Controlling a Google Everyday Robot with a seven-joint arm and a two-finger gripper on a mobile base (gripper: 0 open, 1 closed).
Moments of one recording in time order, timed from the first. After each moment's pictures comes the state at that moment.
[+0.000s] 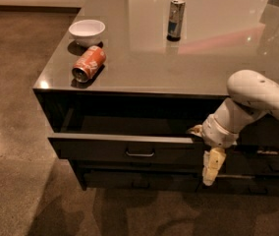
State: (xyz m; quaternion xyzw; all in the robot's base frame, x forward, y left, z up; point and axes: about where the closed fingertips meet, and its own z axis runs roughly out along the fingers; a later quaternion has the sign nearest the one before) arm 0.479 -0.193 0.658 -0.69 0.68 0.21 0.10
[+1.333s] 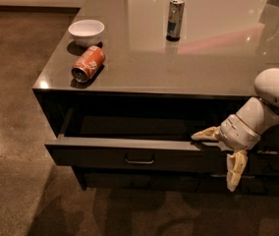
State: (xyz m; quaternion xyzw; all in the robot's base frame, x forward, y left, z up) arm 0.448 -0.217 0.687 -0.74 0.58 0.30 0.15
